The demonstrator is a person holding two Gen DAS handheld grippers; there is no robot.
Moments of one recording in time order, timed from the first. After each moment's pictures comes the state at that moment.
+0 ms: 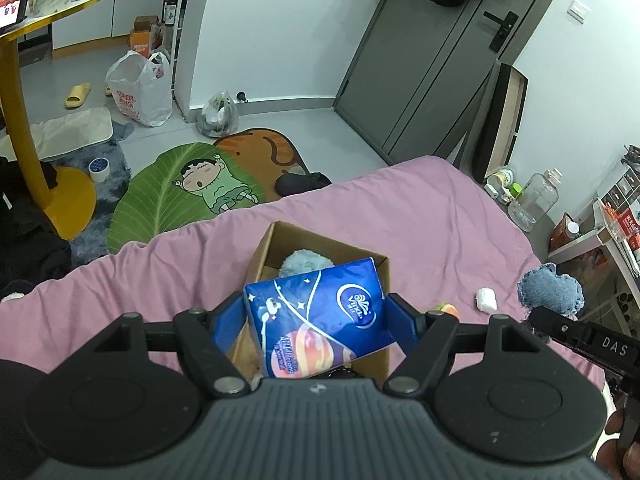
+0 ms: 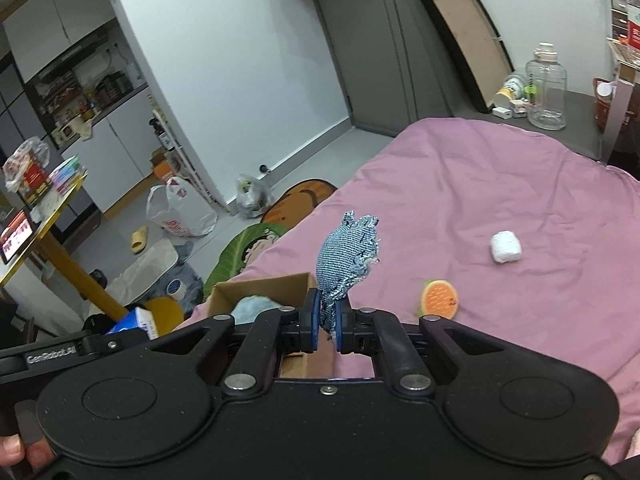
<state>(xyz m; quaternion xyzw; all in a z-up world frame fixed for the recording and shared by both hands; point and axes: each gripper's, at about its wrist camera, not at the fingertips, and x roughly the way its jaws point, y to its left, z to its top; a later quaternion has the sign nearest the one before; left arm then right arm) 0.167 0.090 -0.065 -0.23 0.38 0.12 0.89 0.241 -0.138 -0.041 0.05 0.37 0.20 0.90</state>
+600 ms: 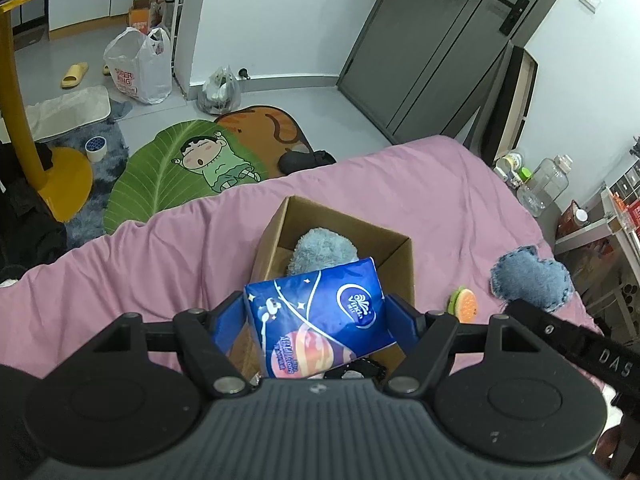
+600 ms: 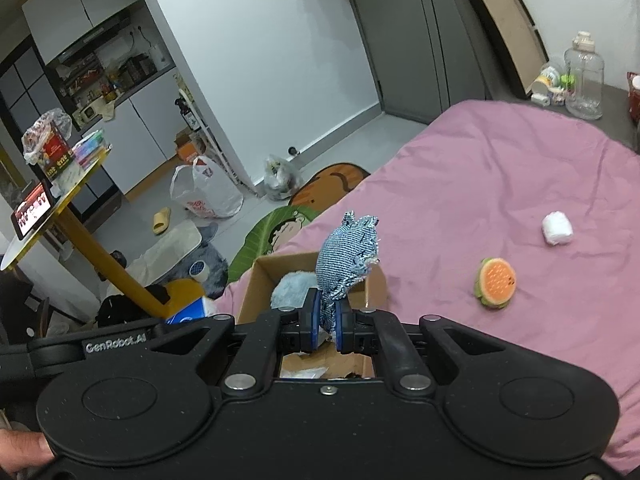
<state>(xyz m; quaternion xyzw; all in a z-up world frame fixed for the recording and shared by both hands) 0.179 0.104 -0.099 -0.24 0.41 0.11 0.87 0.231 -0.093 -0.066 0.05 0.39 0.24 0.89</state>
